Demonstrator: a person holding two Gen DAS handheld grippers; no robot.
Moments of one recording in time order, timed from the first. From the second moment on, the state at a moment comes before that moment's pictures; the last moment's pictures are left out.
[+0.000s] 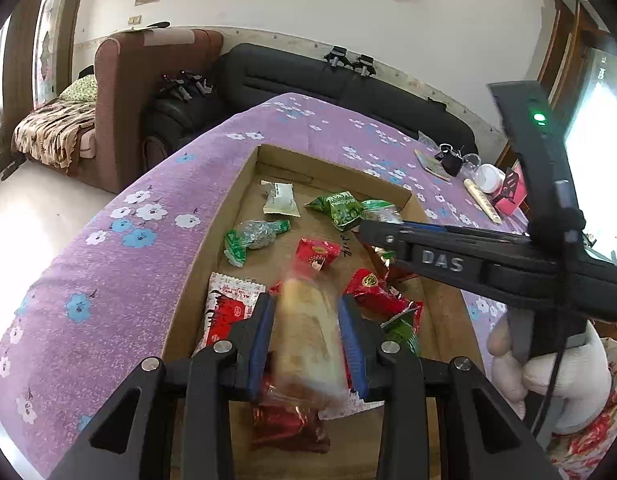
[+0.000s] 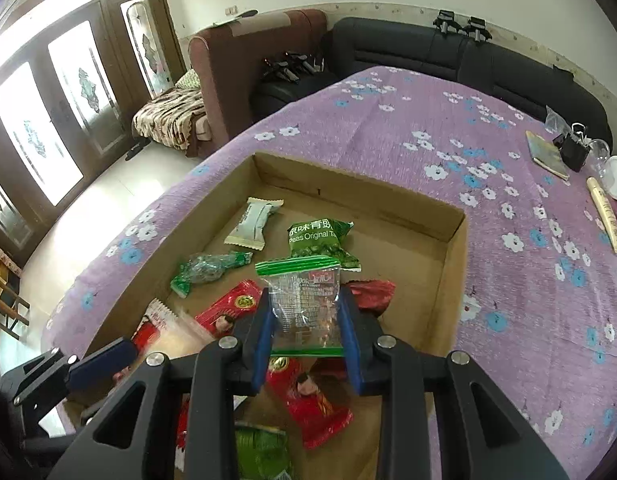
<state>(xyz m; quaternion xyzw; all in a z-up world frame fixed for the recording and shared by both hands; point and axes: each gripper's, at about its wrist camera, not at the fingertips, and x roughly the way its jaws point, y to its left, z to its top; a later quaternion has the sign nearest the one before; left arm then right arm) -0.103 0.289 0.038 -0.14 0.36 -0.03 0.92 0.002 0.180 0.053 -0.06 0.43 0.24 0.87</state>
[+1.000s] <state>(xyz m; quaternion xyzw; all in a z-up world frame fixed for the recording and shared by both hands) -0.131 0.252 0.077 -0.11 0.33 -0.03 0.94 -0.046 0.117 0.098 0.01 0.37 0.25 0.89</state>
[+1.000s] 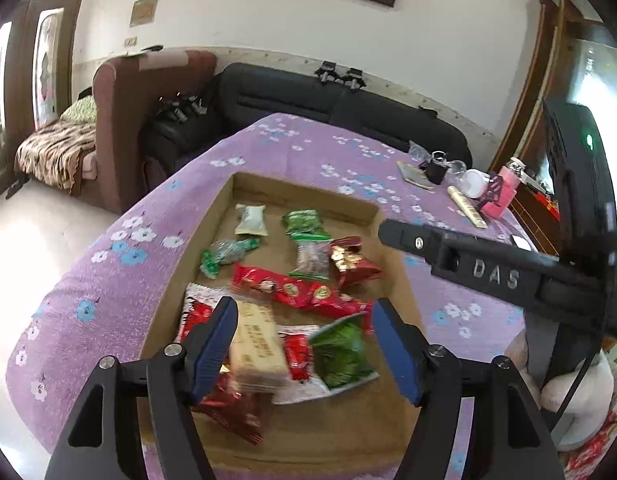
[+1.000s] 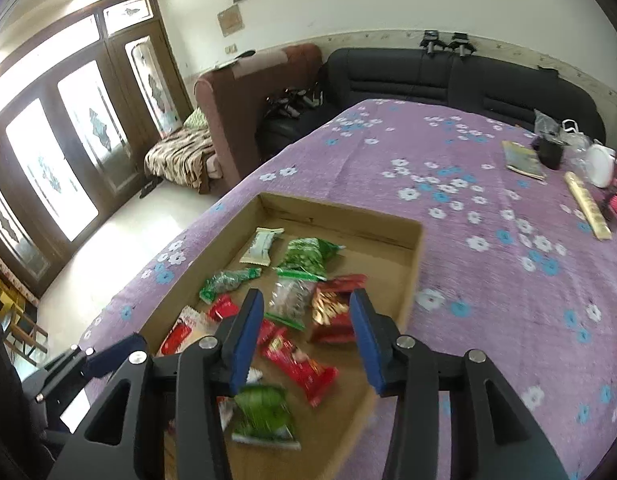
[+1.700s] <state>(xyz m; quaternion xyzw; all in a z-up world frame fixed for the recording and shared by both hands) -0.209 0.188 0.149 -0.03 0.18 0.03 0.98 -0.147 0.040 0.112 0.03 0.29 0.22 0.93</state>
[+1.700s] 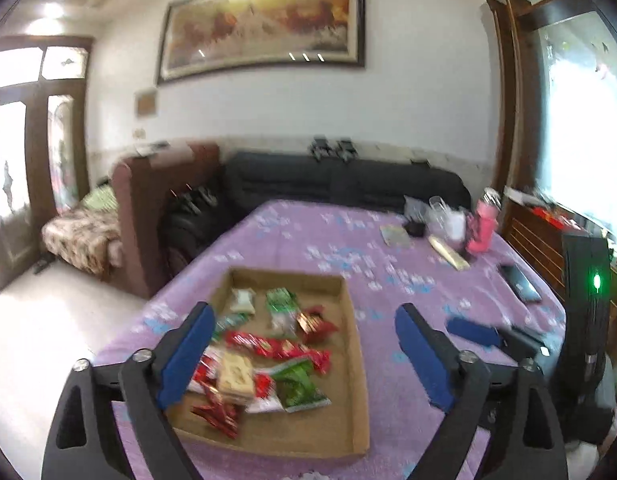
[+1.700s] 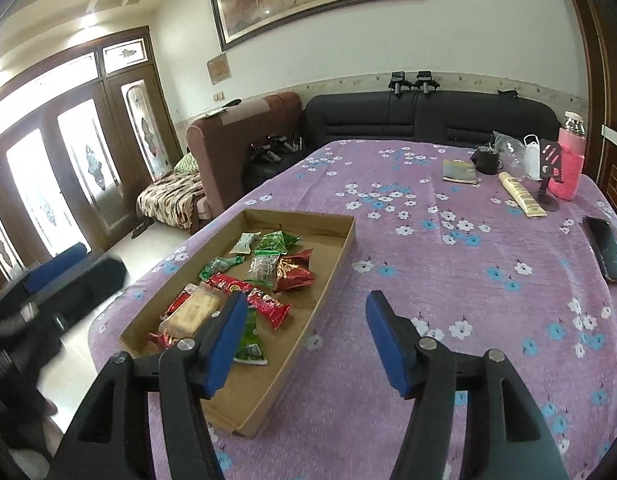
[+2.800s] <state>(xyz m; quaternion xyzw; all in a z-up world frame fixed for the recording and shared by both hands) -0.210 0.214 0.133 -0.08 0.20 0.10 0.97 -0.186 0.081 0.102 -0.03 0.27 0.27 0.93</state>
